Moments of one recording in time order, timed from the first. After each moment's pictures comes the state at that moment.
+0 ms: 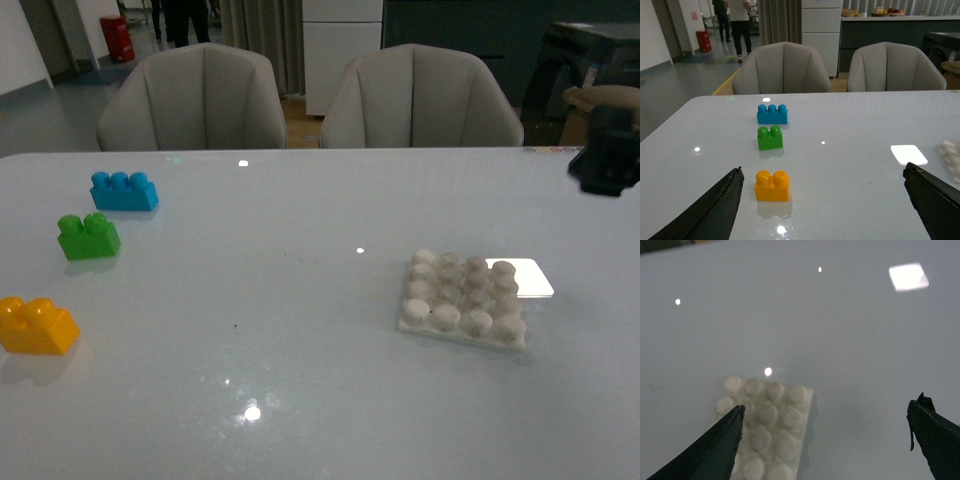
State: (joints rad) left arm 0.00 0.01 0.01 0.00 0.00 -0.01; right arm 0.03 1.78 0.93 0.30 -0.02 0.16
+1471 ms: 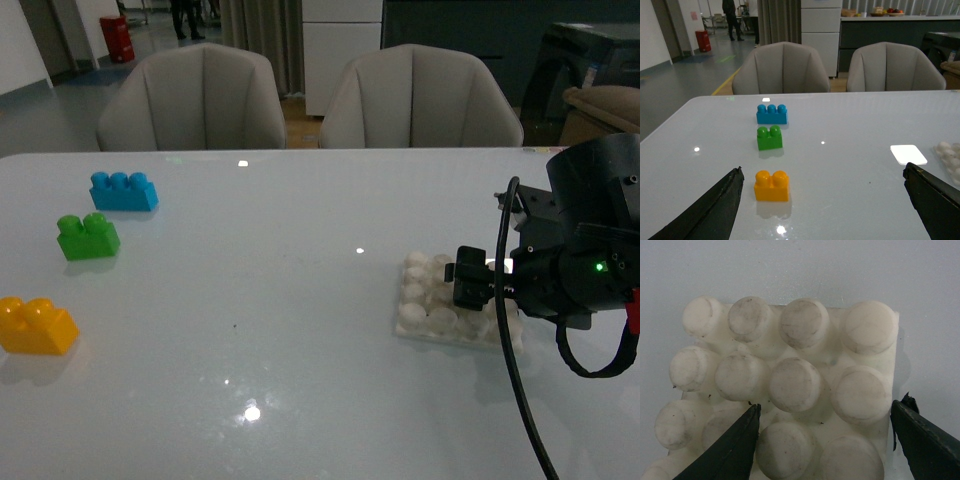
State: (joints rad) left arm 0.00 0.01 0.01 0.00 0.00 -0.01; right arm 0.15 2.25 1.17 0.26 -0.07 0.29
